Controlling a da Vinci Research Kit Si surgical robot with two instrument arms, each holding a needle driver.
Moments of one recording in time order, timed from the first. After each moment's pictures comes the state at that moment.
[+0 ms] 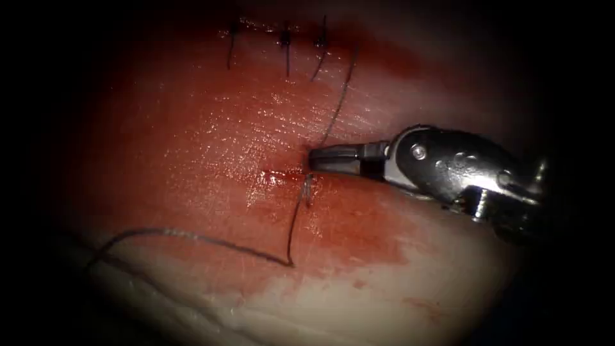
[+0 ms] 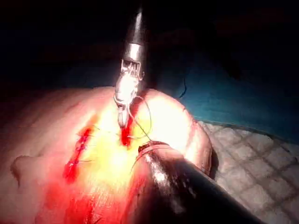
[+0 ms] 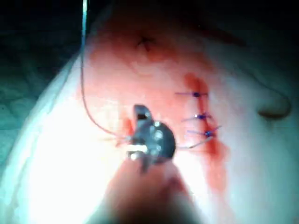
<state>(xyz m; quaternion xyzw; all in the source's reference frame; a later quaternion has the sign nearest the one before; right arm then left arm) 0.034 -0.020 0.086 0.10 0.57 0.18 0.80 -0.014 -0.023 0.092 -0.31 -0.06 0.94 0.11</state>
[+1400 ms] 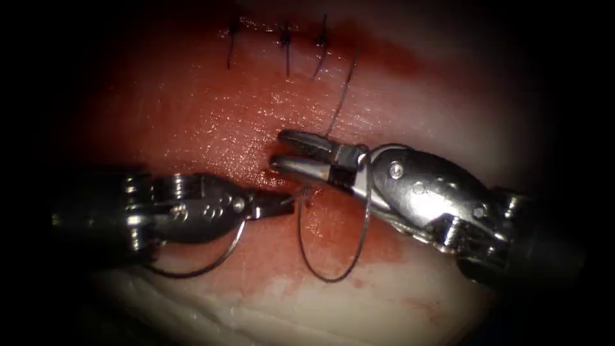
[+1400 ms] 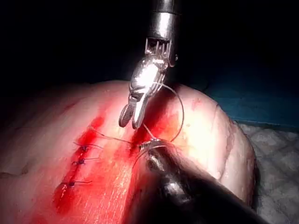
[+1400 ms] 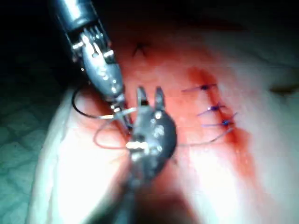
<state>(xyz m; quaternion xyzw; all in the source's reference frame) 0.034 -0.021 0.085 0.04 0.61 0.33 0.72 -0.028 -0.019 0.111 -0.32 -0.08 0.94 0.08</state>
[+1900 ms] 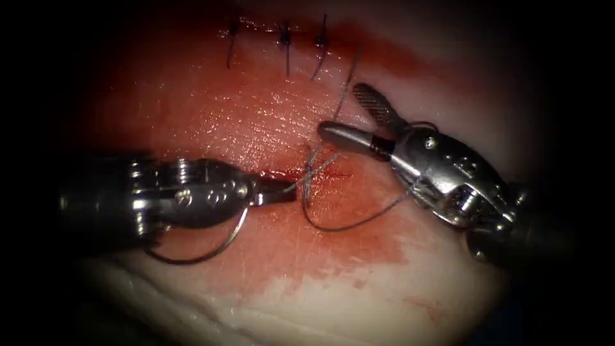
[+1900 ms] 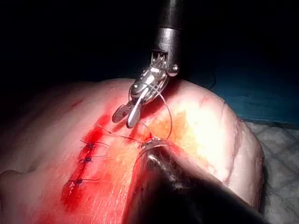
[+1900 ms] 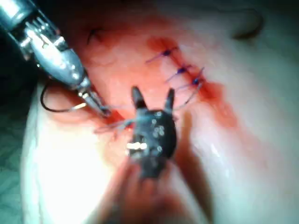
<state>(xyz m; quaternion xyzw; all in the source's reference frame) 0.030 -0.020 0.093 0.02 0.55 0.50 0.67 -0.027 -0.017 0.112 -0.32 -0.08 0.94 0.07</state>
